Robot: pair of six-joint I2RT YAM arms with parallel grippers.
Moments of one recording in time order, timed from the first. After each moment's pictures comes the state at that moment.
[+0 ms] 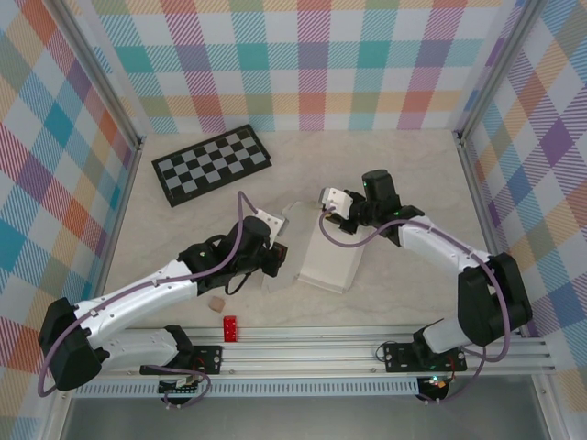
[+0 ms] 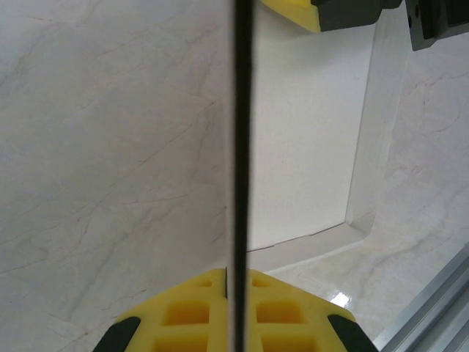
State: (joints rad) left arm -0.89 1.14 0.88 -0.47 -0.09 -0.37; right arm 0.45 1.45 0.93 -0.15 -0.48 -0.78
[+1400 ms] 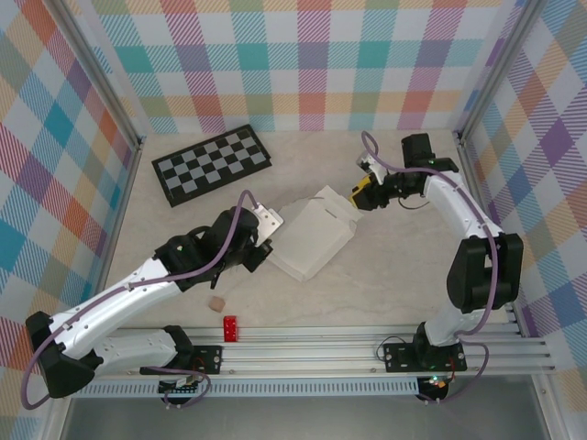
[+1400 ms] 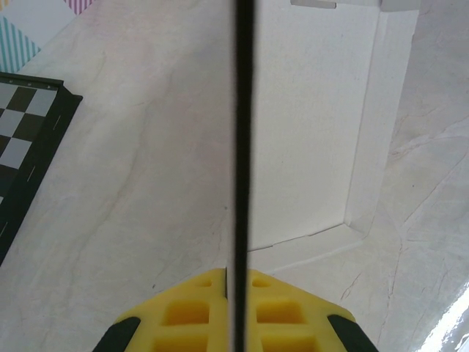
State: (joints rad) left arm -0.89 1.07 1.06 -0.74 -0.25 0.08; right arm 0.13 1.65 1.40 -0.85 -0.85 -0.67
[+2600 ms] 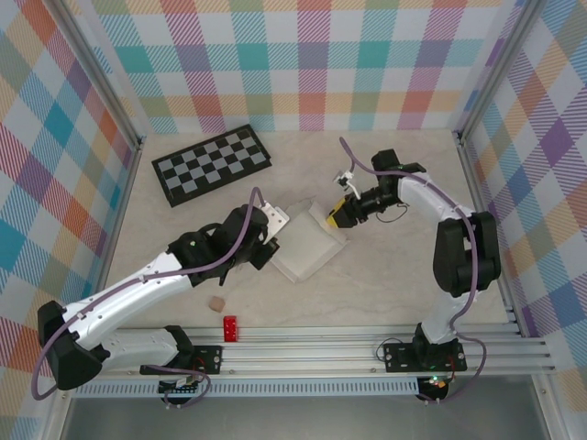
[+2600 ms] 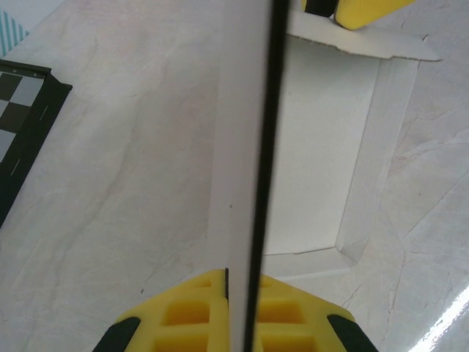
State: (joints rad) left arm -0.89 1.14 1.06 -0.69 -0.25 0.05; right arm 0.27 1.80 1.37 -0.92 -1.00 -0.63
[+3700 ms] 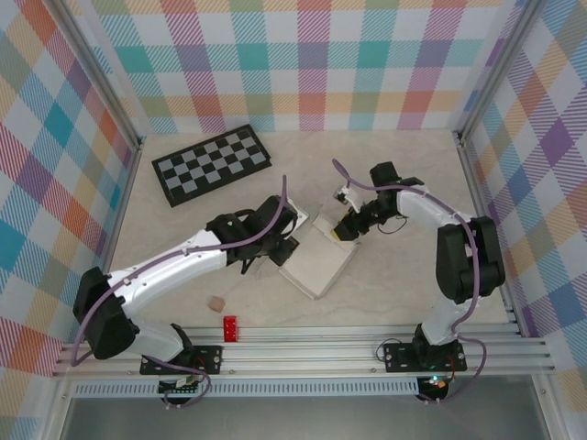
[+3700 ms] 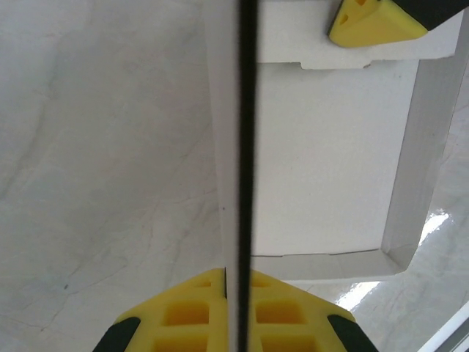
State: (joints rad) left arm -0.89 1.42 1.21 -0.78 -0.14 -0.09; right arm 0.28 1.75 1.21 -0.78 -0.81 -0.58
